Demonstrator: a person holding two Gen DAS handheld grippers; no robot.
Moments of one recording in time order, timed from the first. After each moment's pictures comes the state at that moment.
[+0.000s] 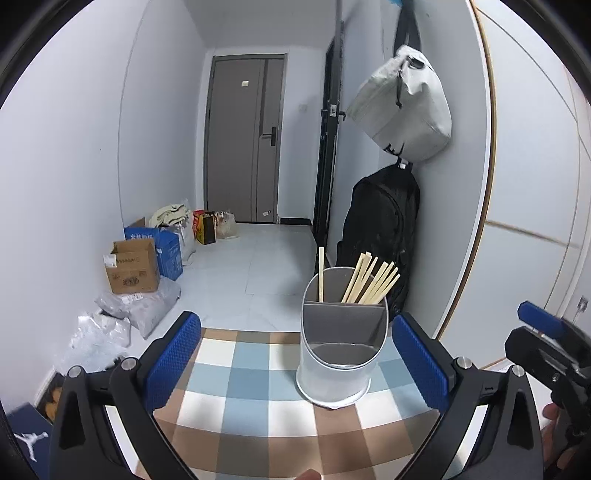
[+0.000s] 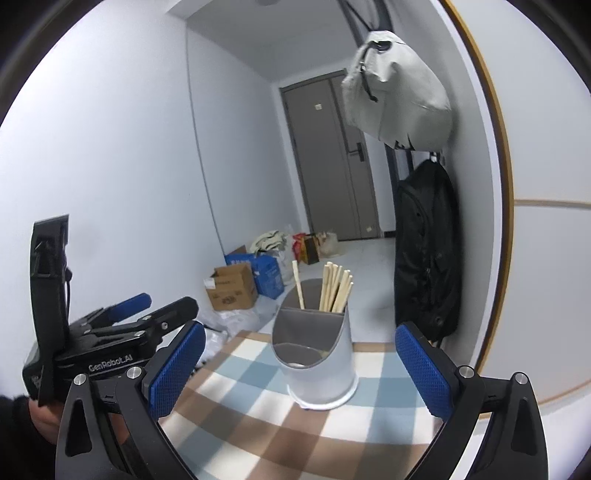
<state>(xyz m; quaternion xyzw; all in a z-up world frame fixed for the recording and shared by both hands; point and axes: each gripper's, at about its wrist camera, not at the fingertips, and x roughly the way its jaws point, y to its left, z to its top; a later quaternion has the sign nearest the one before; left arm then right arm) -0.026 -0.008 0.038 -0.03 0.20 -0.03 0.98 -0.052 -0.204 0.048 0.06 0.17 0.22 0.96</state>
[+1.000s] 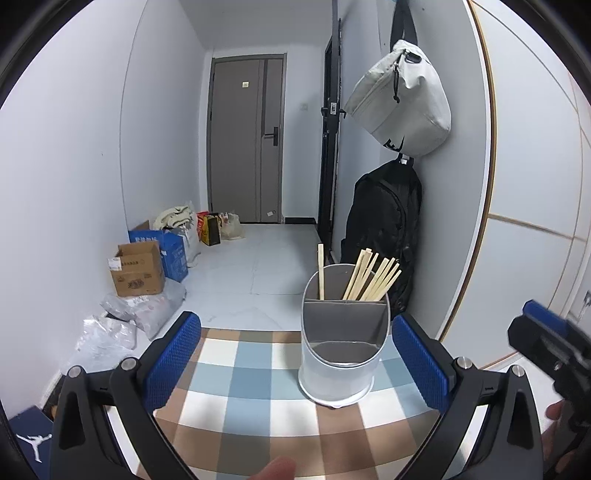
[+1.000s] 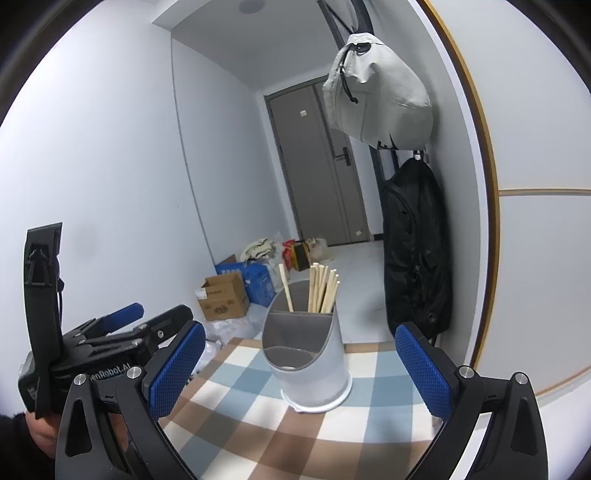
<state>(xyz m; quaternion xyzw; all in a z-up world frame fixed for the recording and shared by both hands) -0.032 -0.012 0.035 -0.02 0.20 -0.02 0.98 -0.053 -0.212 0.044 0.09 0.17 0.20 0.96</state>
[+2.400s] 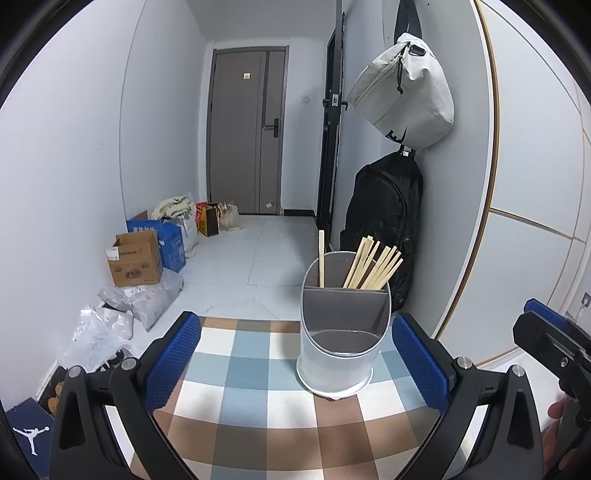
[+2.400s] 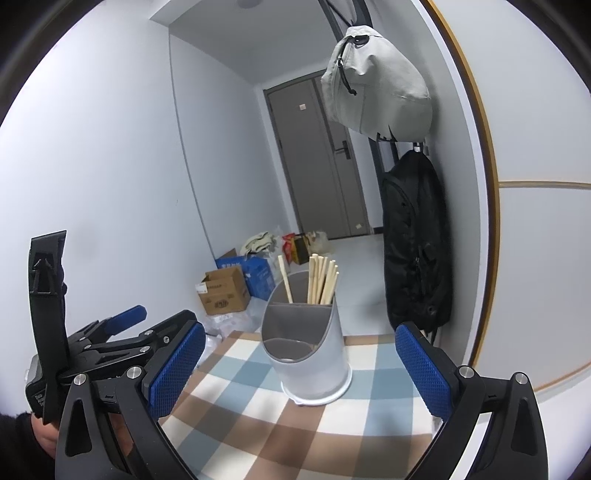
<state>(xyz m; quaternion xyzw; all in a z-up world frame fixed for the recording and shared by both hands) -0.030 -0.005 0.029 -0.03 0.22 -0.03 0.97 -0.050 -0.215 0.040 0.09 0.18 0.21 0.96</state>
